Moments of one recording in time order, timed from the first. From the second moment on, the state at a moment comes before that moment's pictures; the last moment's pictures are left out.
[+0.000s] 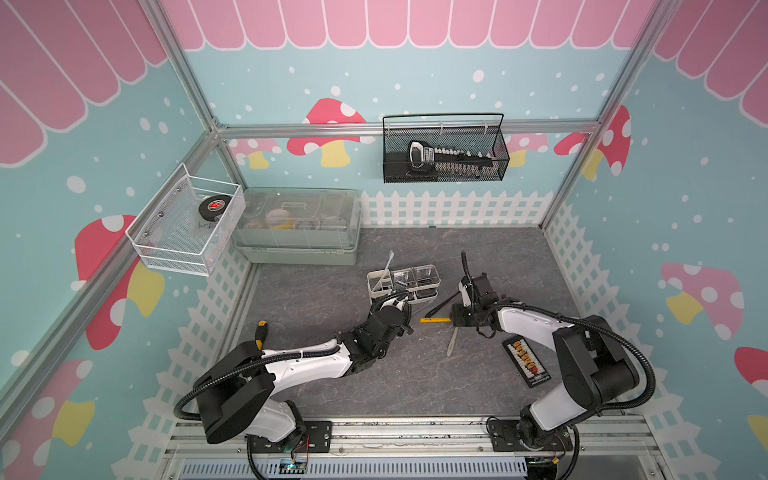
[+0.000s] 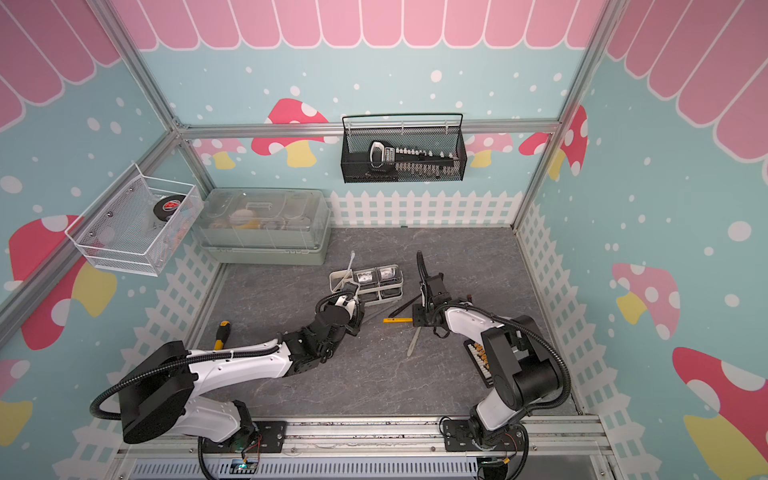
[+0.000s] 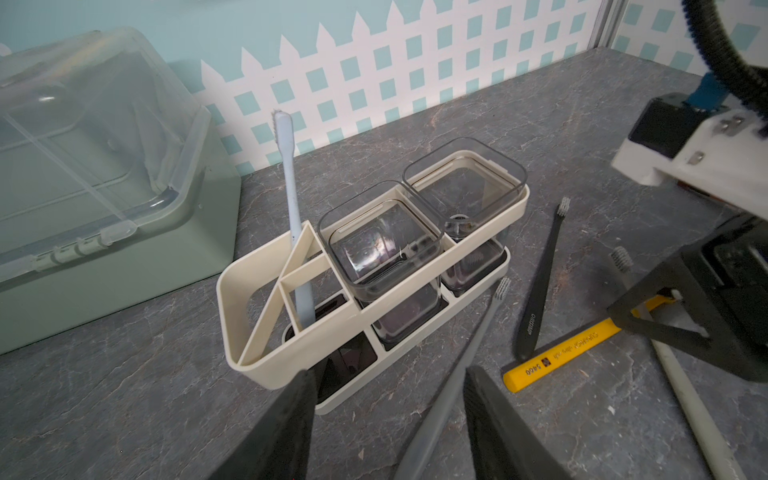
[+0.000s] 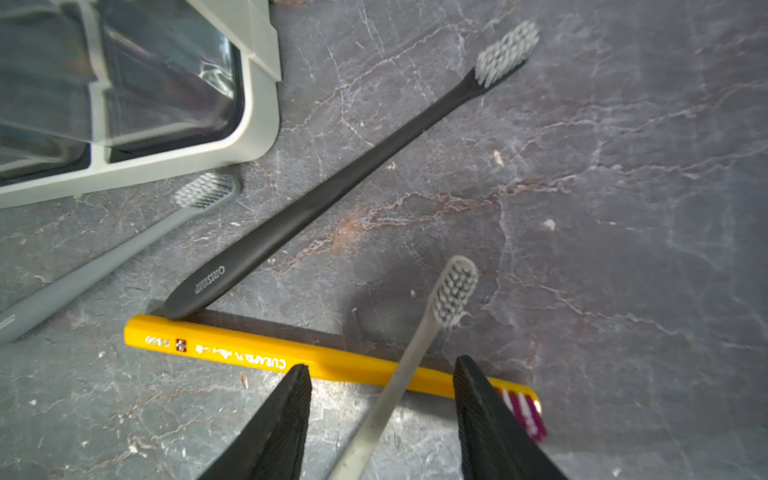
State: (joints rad) left arm -0.93 1.45 0.71 0.28 -0.59 -0.09; right arm 0.38 1.59 0.80 -0.26 -0.05 0.32
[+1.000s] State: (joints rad) left arm -0.93 1.46 0.72 0.27 -0.59 -0.09; right arm 0.37 1.69 0.85 -0.20 -0.05 0.33
